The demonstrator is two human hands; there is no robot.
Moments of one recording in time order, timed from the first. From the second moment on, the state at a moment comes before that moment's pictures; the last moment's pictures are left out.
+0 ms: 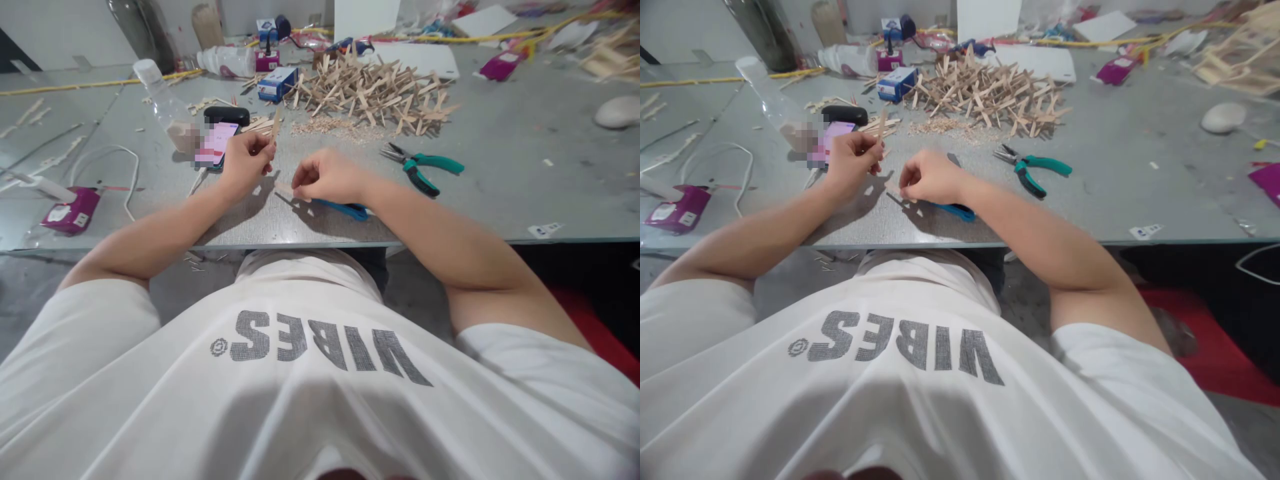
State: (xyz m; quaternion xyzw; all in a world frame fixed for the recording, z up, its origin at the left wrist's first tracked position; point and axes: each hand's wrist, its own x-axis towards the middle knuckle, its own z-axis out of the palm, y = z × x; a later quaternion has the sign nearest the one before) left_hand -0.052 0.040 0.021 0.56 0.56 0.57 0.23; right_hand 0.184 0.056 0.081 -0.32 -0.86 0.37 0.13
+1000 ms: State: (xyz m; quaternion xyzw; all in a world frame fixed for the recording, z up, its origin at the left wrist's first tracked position) left_hand -0.037 0.020 0.023 0.62 0.53 0.53 0.24; right_hand 0.195 0.080 0.069 -0.34 -0.93 0.14 0.04
